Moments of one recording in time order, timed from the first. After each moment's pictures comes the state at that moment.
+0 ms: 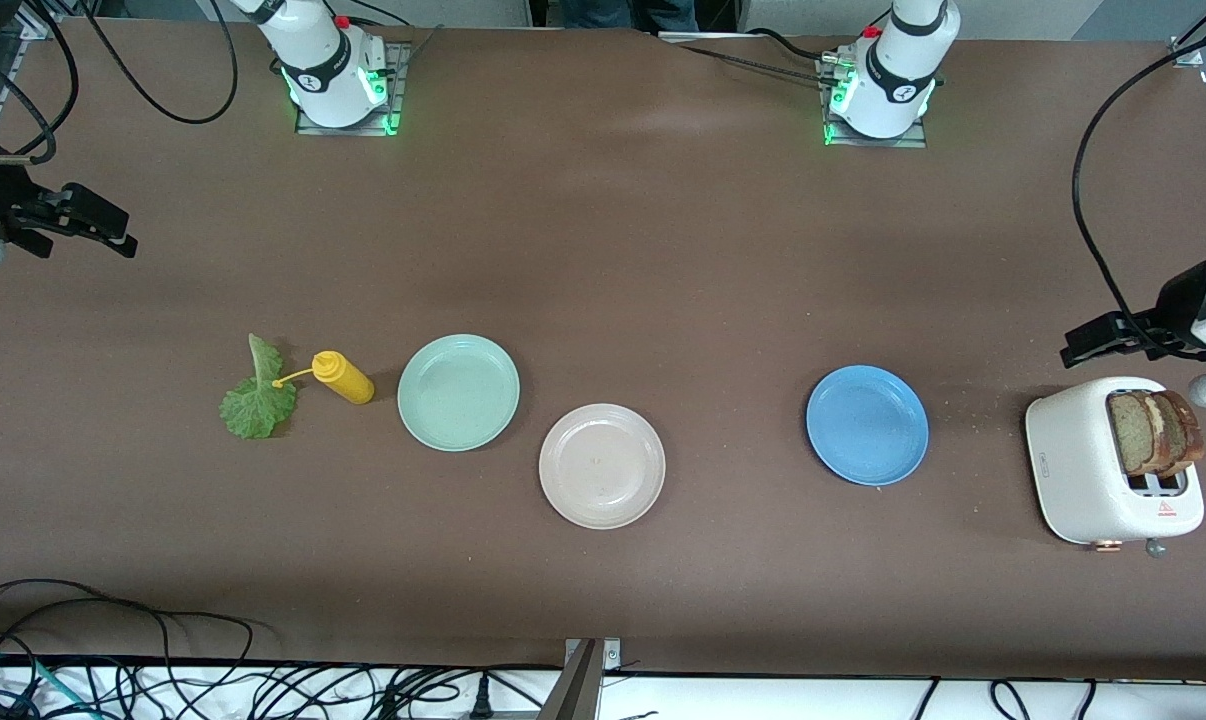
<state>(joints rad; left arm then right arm) 0.05 0.27 0.03 -1.42 -0.01 1.68 -0.05 -0.02 -0.03 -0.02 -1.70 0.02 1.68 -0.05</state>
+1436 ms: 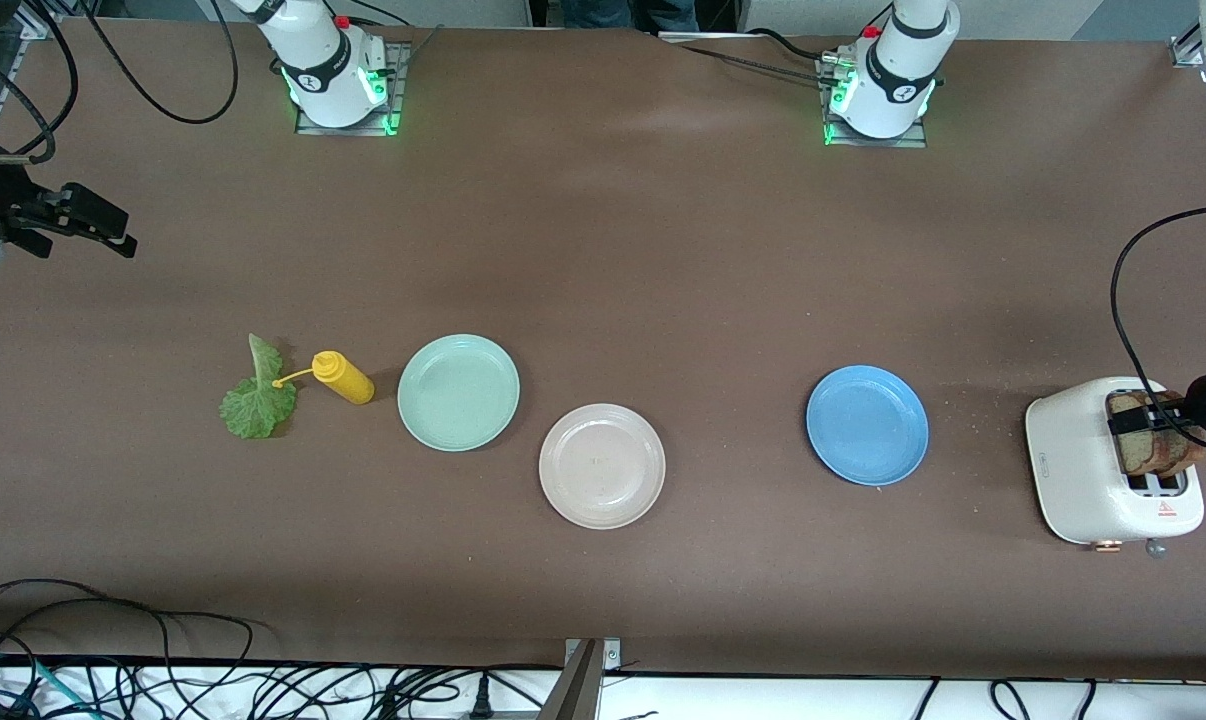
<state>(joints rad) 0.25 0.57 0.04 -1.40 0.04 1.92 0.11 -0.02 -0.03 -0.02 -1.70 0.02 1.68 -0.05</state>
